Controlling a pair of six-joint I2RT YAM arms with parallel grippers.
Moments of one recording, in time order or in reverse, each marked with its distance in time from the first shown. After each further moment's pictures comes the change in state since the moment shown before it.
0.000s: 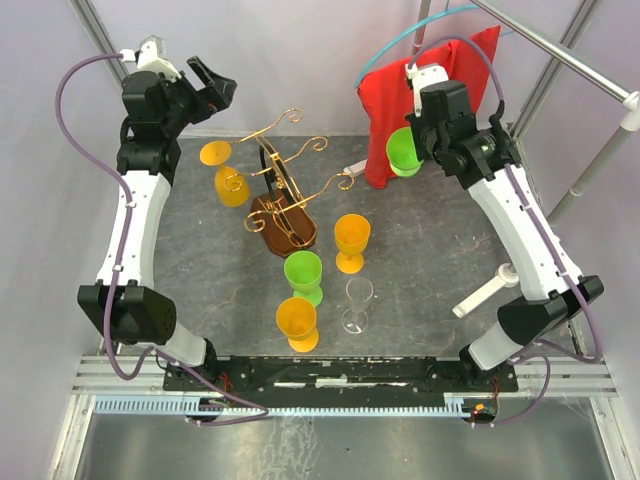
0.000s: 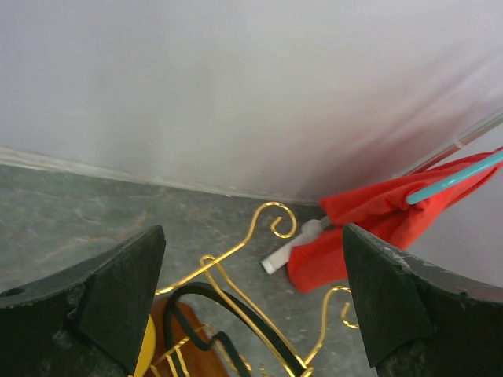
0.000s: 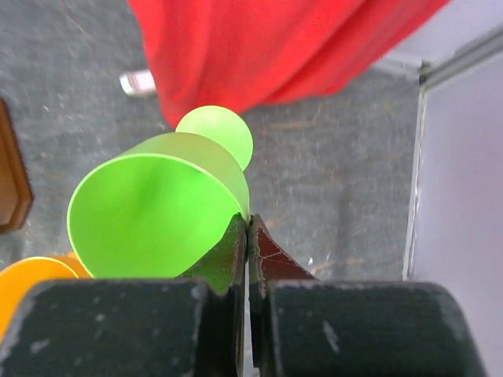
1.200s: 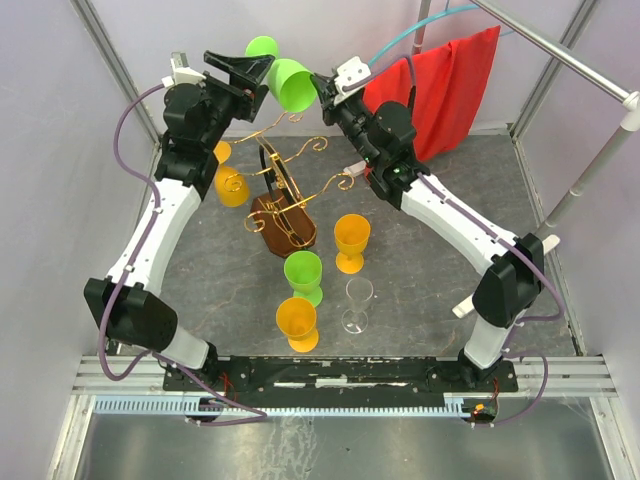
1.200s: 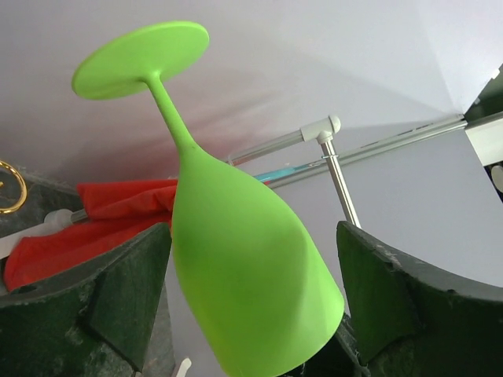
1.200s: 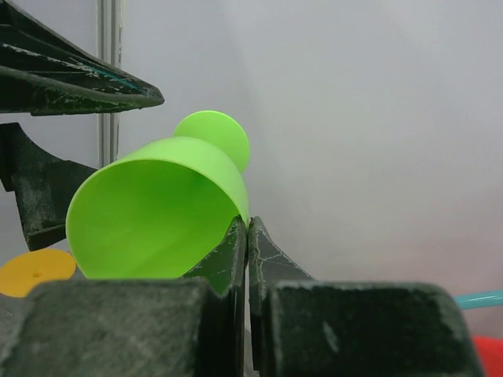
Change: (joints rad) left arm -0.218 -0.019 -0.137 0.343 -0.071 -0.784; right arm 0.204 0.166 -0.251 1.435 -0.403 -0.249
